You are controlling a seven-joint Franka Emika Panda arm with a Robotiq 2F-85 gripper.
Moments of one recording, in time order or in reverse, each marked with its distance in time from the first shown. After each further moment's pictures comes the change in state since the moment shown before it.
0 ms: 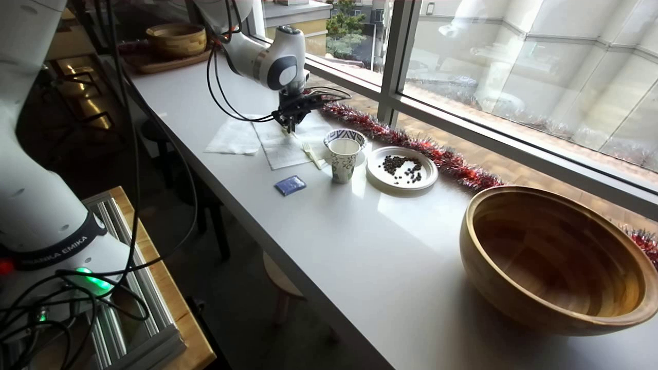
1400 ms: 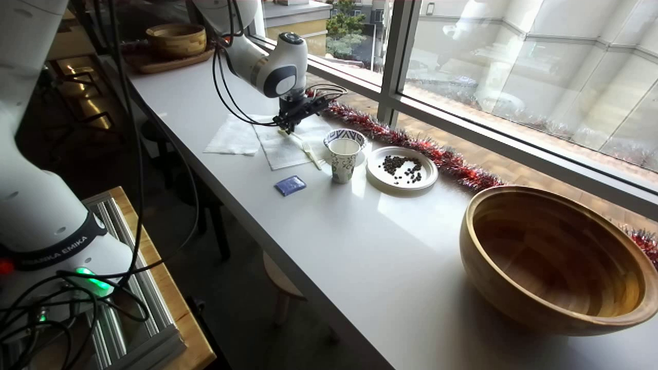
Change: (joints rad) arm -0.094 0.004 0.077 -0.069 0.081 0.104 -0.389
